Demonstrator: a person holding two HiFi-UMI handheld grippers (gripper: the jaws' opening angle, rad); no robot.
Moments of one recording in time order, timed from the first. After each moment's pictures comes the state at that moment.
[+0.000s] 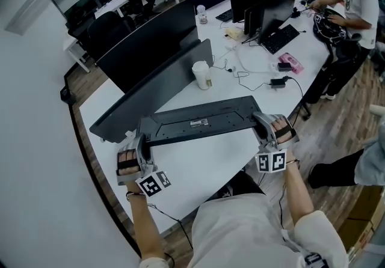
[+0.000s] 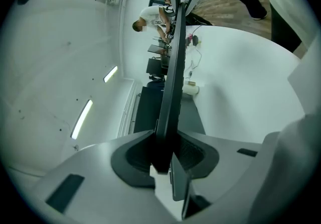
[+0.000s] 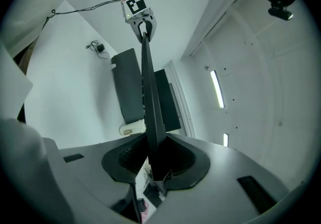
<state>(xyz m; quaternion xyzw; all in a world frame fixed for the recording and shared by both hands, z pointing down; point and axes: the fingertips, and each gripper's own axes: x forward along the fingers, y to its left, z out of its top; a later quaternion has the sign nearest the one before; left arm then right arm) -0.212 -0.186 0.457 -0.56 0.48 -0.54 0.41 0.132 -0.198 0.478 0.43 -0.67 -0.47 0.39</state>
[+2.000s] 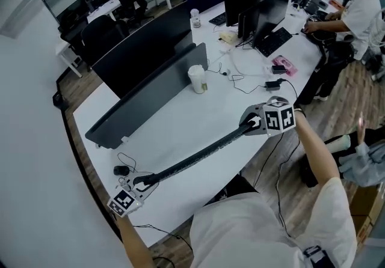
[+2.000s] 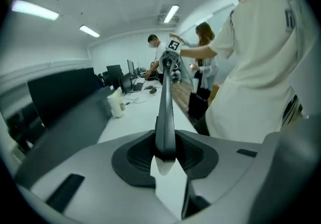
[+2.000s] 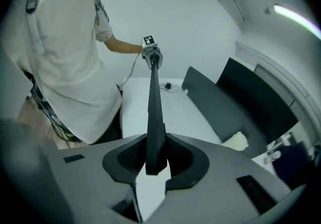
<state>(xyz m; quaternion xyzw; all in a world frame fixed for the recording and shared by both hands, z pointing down) -0.230 -0.069 0.555 -0.93 0.19 -0.32 0.02 0.092 -0.172 0.511 -0.08 -0.87 -0.15 0.46</state>
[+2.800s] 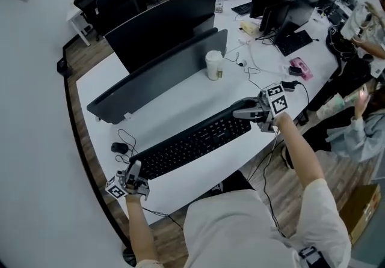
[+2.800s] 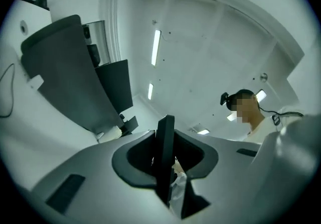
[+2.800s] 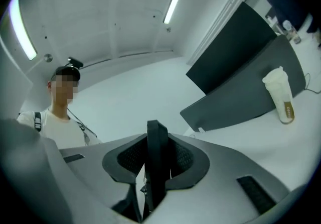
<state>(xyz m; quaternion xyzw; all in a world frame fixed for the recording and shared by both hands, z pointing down) -0.322 -0.093 0.537 -0.85 0.27 0.35 -0.29 0.012 -0.246 0.495 -0.10 -0.94 0.32 0.04</state>
